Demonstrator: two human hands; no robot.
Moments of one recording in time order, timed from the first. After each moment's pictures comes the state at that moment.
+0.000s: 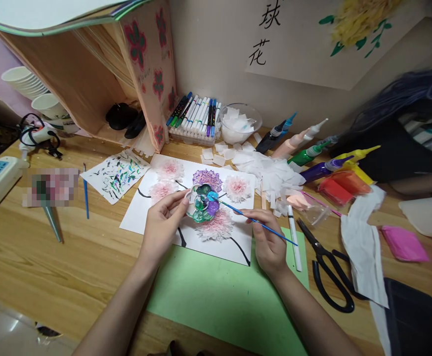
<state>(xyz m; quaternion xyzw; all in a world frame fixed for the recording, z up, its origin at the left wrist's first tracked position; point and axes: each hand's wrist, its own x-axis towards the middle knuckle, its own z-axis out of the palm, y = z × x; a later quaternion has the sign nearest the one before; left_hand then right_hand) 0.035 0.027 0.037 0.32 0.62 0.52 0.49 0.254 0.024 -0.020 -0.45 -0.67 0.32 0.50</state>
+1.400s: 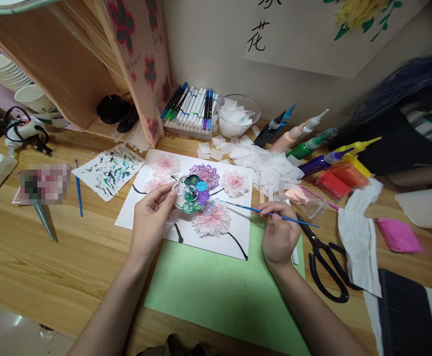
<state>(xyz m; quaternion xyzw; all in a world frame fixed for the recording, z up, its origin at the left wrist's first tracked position) 0.029 0.030 0.035 0.32 0.66 0.54 0.43 0.257 0.035 -0.018 -0.49 -0.47 0.36 0.63</state>
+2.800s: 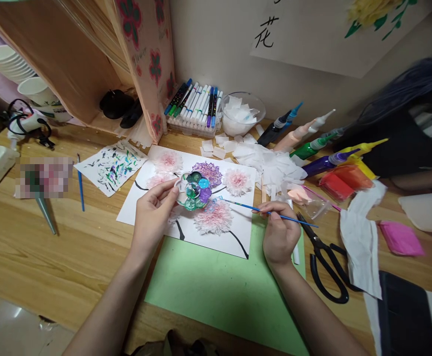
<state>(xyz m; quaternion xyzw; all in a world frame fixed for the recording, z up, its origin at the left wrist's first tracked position) 0.028 0.031 0.035 0.33 0.65 0.54 0.43 0.254 0.033 -0.020 -0.47 -0.50 0.36 0.63</state>
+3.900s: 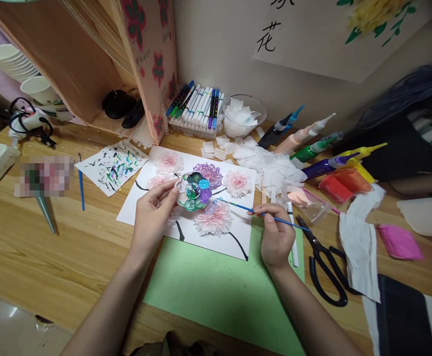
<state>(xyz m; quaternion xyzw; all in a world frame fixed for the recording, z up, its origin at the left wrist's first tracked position) 0.028 0.030 0.037 0.32 0.64 0.55 0.43 0.253 0.029 -0.014 -0.50 -0.56 0.33 0.57</state>
